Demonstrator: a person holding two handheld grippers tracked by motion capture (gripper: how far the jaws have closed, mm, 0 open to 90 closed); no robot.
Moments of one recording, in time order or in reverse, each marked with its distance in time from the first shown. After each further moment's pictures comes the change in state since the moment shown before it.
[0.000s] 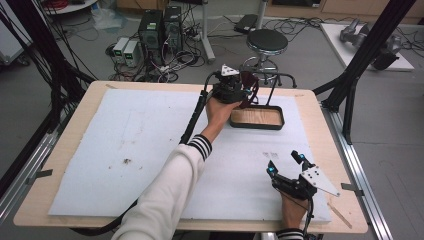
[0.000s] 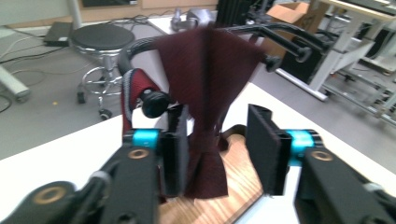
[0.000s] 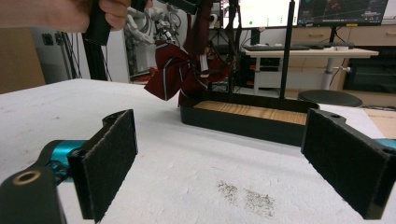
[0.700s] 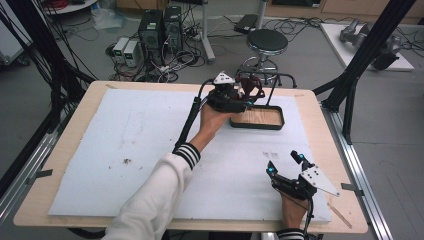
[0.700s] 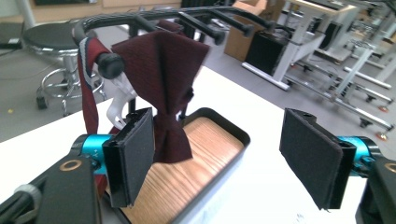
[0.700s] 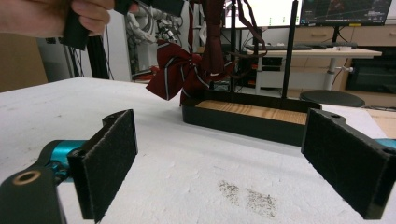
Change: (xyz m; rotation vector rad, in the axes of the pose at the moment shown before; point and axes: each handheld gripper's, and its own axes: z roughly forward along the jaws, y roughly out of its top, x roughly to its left) left arm -0.003 -0.017 -0.029 0.003 -0.158 0.043; right arm 0.000 0.000 0.000 0.003 0.010 -0.008
